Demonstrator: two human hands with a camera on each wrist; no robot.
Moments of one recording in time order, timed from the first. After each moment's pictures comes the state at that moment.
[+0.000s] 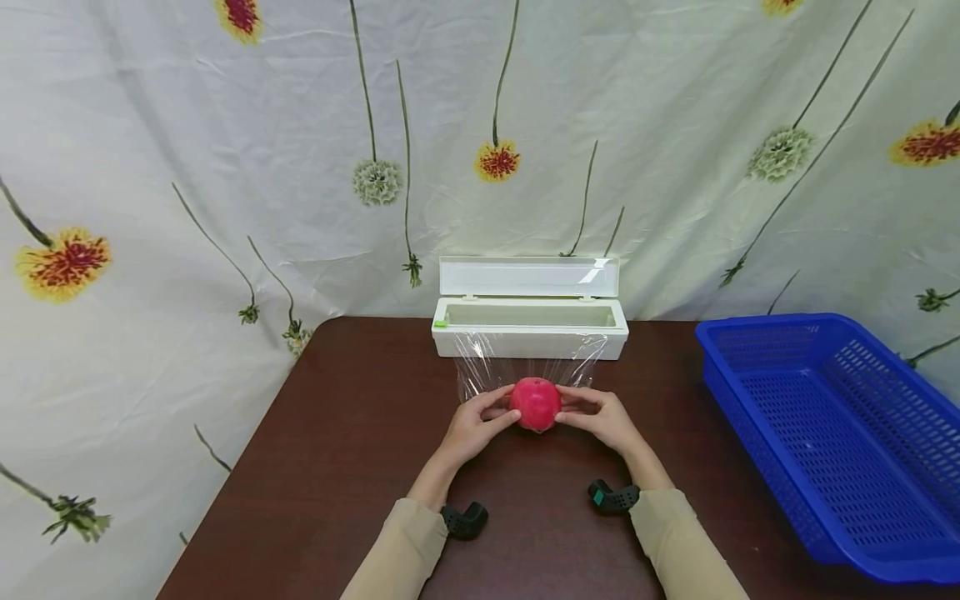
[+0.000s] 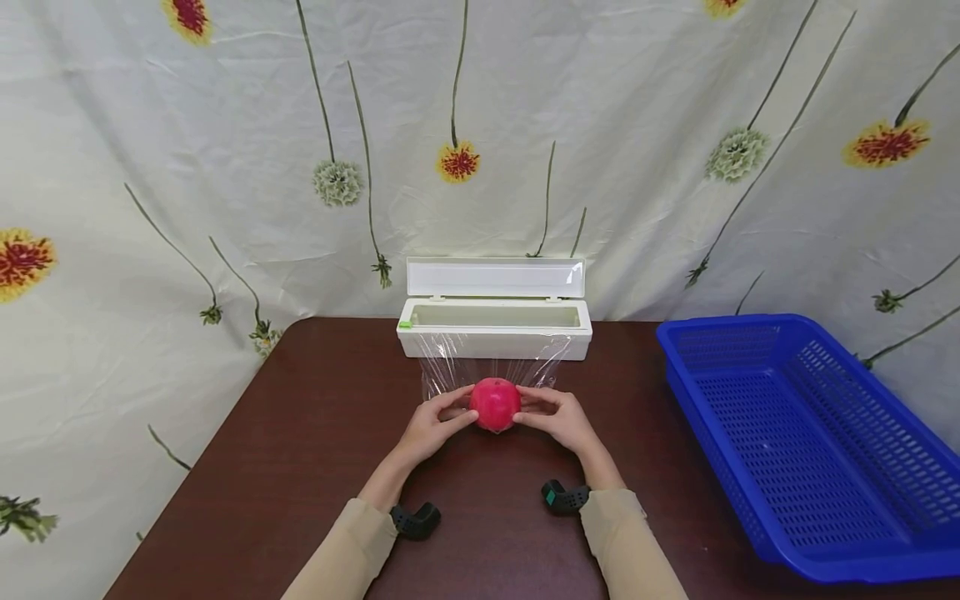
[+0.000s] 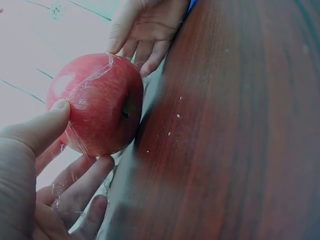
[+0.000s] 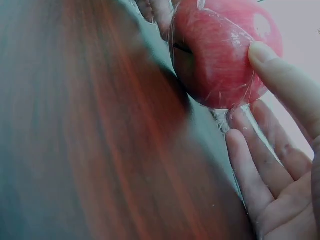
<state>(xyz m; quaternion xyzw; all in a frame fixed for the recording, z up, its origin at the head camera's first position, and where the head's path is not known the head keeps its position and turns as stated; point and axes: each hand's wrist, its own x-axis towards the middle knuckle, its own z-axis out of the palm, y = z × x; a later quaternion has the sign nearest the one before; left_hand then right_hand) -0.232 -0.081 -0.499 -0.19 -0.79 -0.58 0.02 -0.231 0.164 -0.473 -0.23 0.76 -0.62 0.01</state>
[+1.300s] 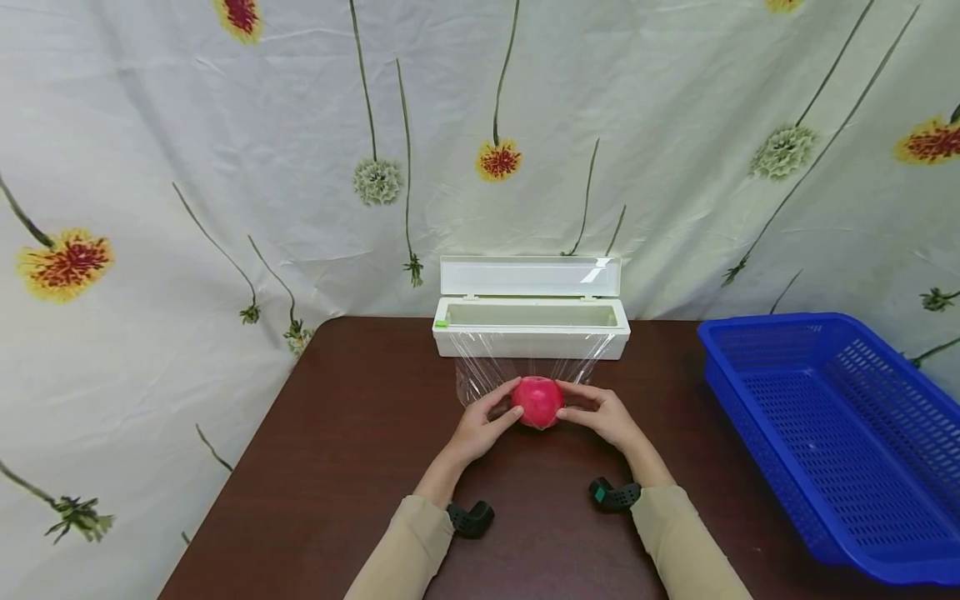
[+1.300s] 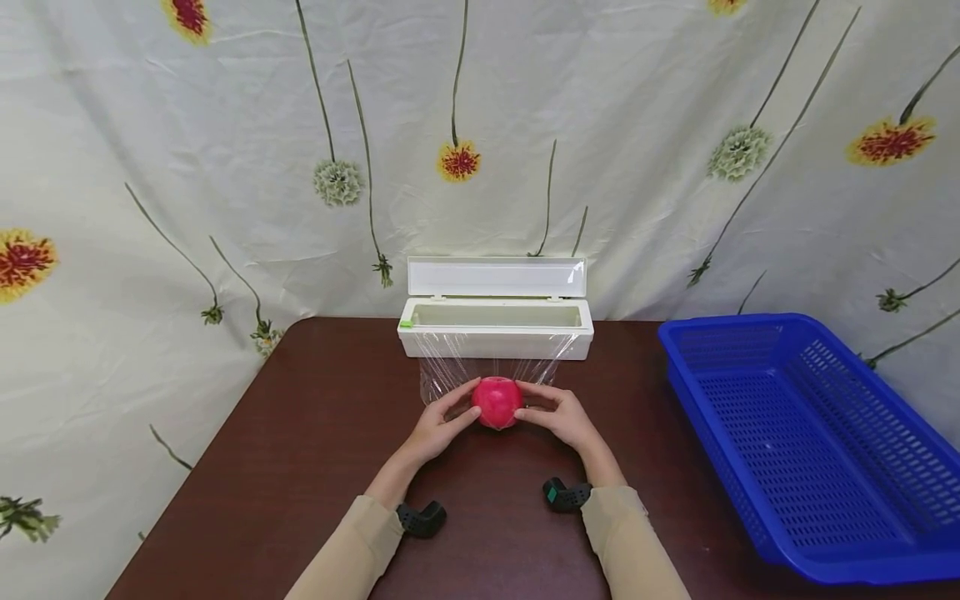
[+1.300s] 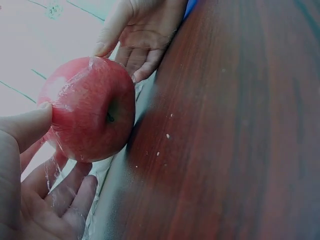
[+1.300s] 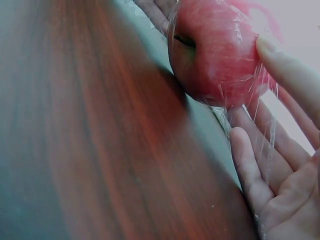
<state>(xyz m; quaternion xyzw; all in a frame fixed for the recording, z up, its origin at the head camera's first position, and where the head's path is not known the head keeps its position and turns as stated) -0.218 -0.074 -0.467 -0.26 -0.75 -0.61 0.00 -0.235 0.164 -0.469 -0.21 0.74 -0.64 0.06</state>
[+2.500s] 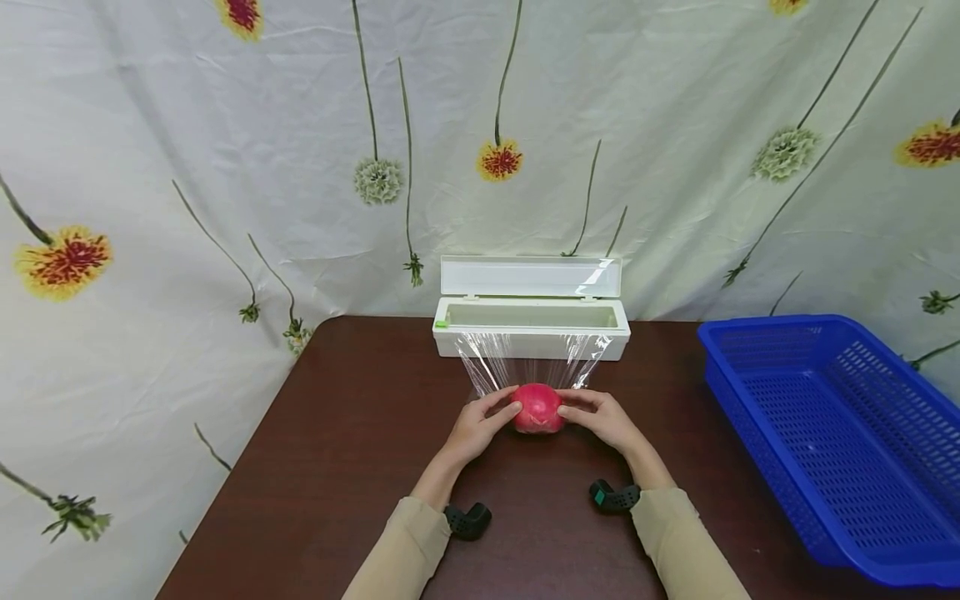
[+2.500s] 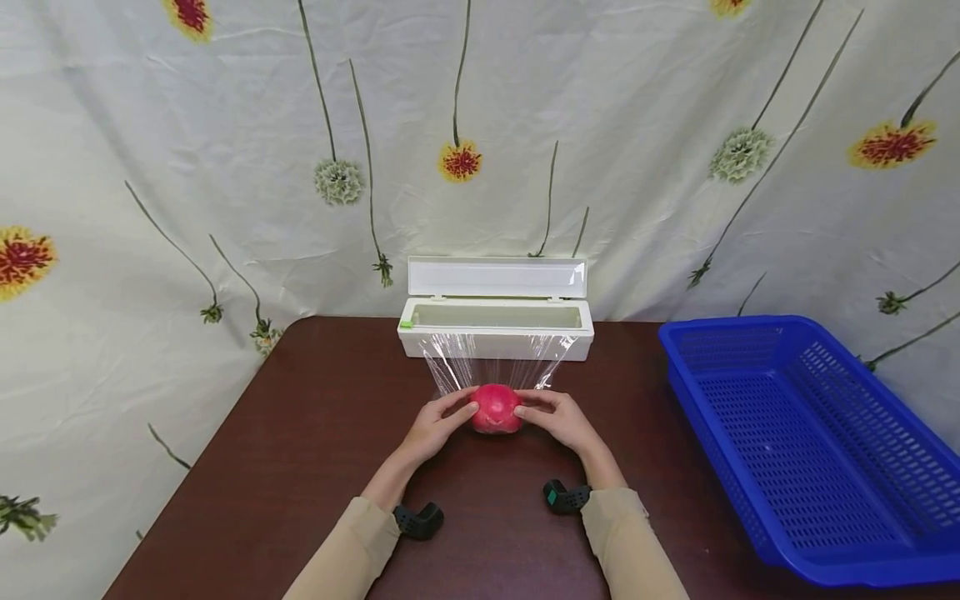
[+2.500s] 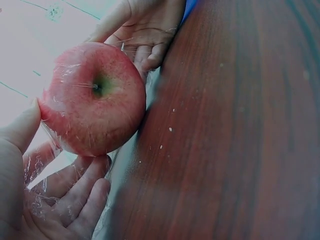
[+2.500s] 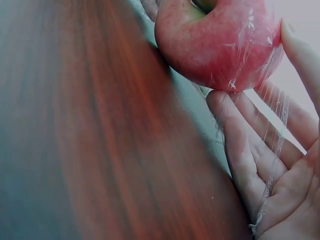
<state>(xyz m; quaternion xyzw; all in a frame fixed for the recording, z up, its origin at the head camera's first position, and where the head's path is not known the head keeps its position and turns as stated) -0.227 -0.076 -0.491 -0.16 -0.79 -0.59 -0.01 -0.242 0.167 -0.486 -0.19 0.77 -0.60 0.07</state>
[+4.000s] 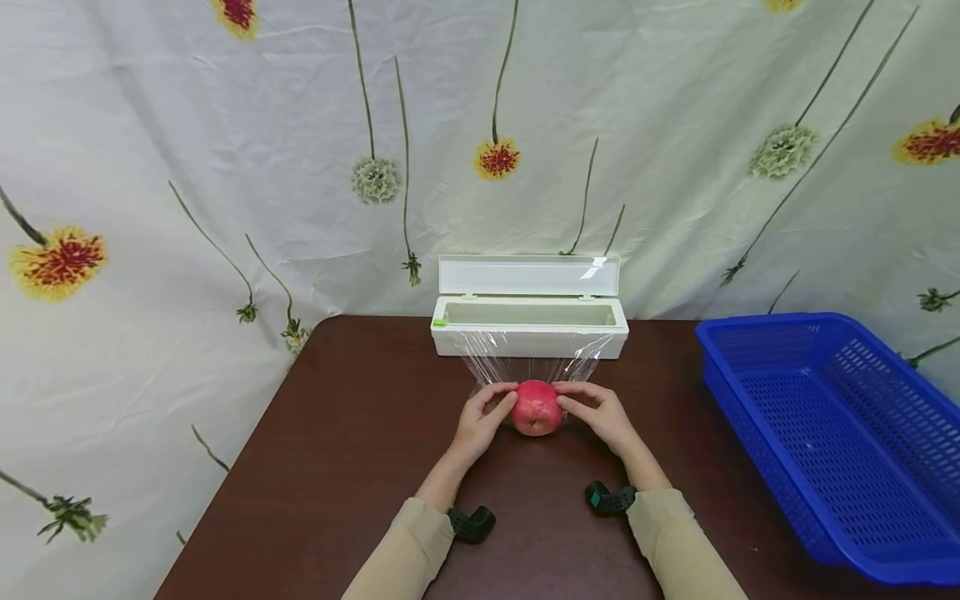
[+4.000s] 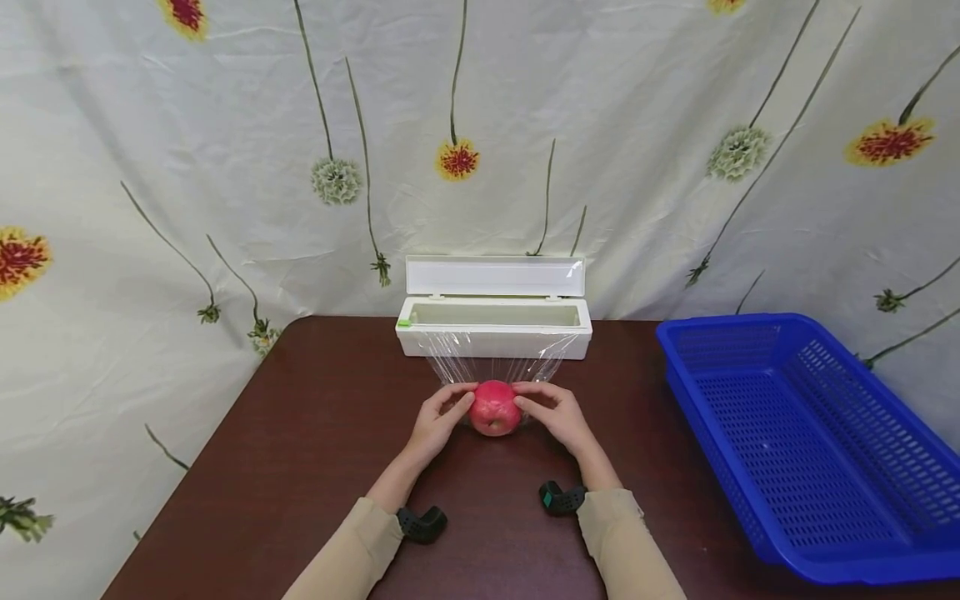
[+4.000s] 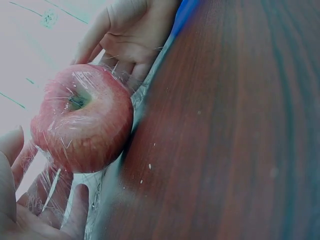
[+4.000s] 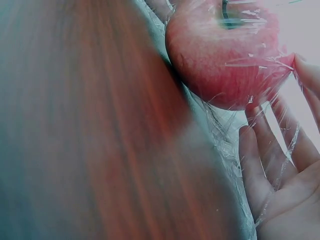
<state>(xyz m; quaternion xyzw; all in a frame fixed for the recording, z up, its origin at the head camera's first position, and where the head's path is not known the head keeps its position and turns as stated) -0.221 -0.061 -0.478 -0.17 -0.70 -0.69 0.06 -0.244 0.162 -0.493 -0.19 0.73 -0.66 -0.01</state>
